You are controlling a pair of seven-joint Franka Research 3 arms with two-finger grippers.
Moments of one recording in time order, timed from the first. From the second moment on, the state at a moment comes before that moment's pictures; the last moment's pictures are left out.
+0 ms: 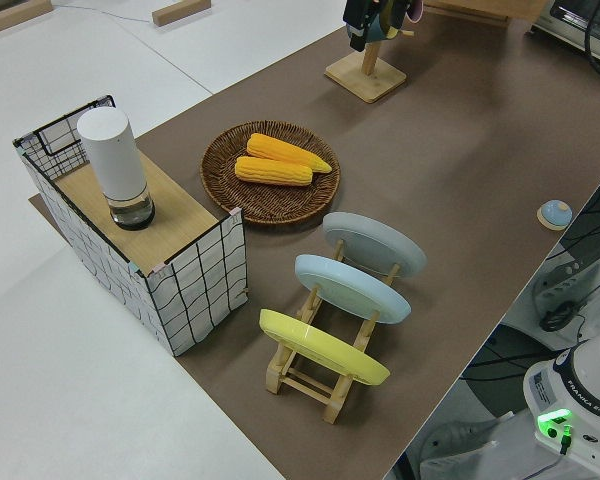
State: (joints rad) left arm -0.15 0.04 0.15 -1.49 -0.02 1.56 0.05; right arm -0.02 0.10 0.34 -1.32 -0.03 1.44 0.67
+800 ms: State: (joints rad) left arm -0.15 0.04 0.15 -1.49 -0.02 1.56 0.05; right arm 0.13 0.24 0.37 -1.32 -0.07 1.58 1.30
